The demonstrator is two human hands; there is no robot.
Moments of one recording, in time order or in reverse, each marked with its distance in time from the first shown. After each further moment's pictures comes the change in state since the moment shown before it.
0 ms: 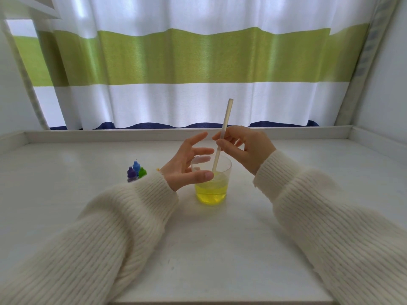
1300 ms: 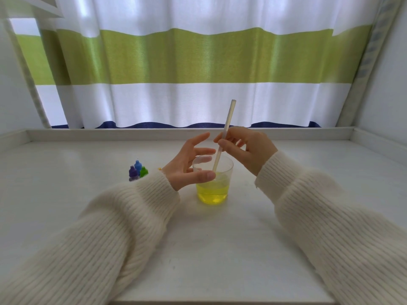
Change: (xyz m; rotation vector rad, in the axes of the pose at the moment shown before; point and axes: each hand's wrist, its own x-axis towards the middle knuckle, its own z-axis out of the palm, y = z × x) left_hand 0.001 -0.004 -0.001 0.005 -0.004 0.003; right_hand 0.000 -0.002 -0.001 0.026 -0.022 -0.023
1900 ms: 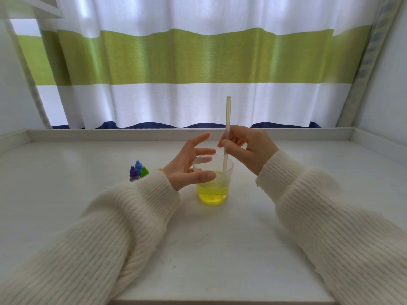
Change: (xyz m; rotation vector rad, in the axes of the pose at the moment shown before) left_hand 0.000 0.000 0.000 0.012 0.000 -0.003; right_hand -0.002 -0.006 -0.005 0.065 0.010 -0.002
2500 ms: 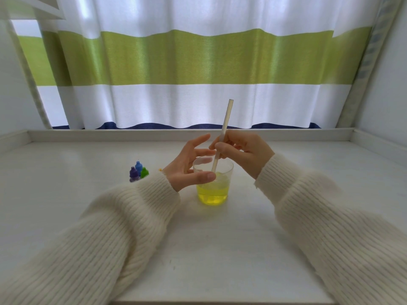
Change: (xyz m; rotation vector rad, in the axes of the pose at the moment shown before) left_hand 0.001 -0.001 0.000 0.001 0.007 0.002; right_hand -0.002 -0.006 0.005 0.174 -0.052 0.033
